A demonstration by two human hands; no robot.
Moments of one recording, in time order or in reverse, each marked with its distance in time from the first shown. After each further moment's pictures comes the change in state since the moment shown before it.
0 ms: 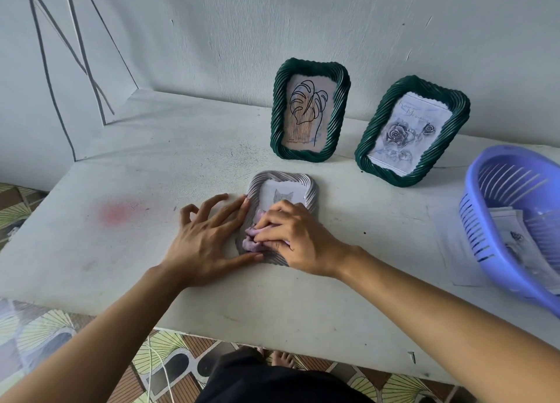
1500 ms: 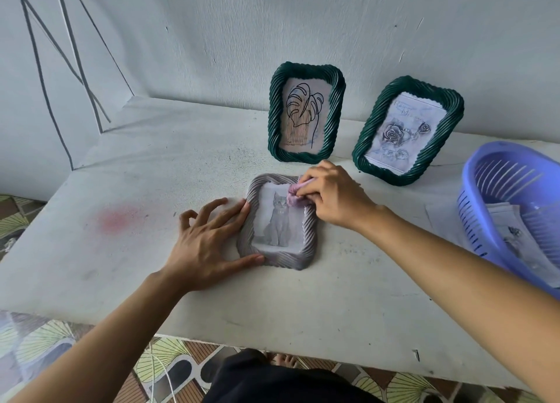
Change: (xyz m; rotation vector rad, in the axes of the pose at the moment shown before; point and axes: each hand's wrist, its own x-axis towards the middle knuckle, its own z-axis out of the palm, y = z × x) left_hand 0.001 0.002 -0.007 -0.108 -0.025 -0.027; right_hand 0.012 0.059 -0.056 -0.260 0.037 0.261
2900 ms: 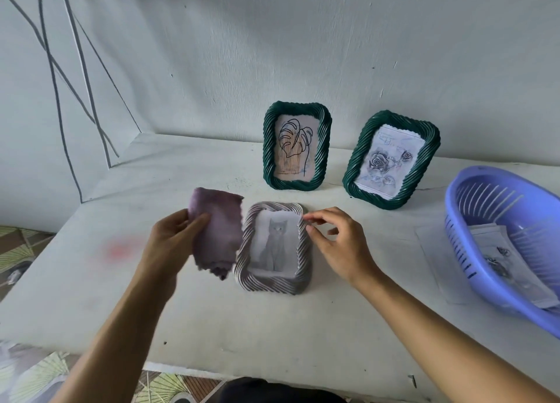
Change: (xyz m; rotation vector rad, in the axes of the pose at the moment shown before) left_hand 0.013 0.012 -0.063 -1.203 0.343 -0.590; right_hand -0.052 -0.032 0.000 0.531 0.335 0.409
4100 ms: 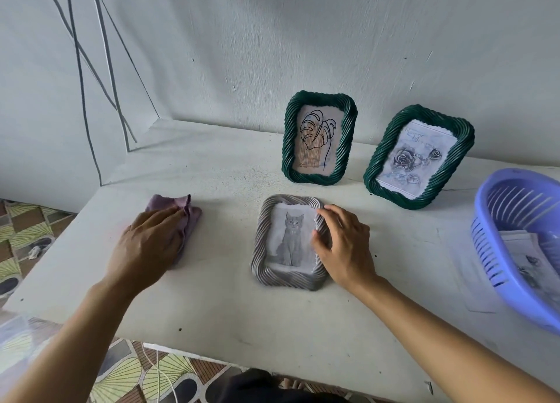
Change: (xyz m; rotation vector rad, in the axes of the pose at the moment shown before) left_hand 0.039 -0.071 -0.095 1.144 0.036 0.642; right_hand -0.006 0.016 0.038 -0.530 -0.016 -0.028
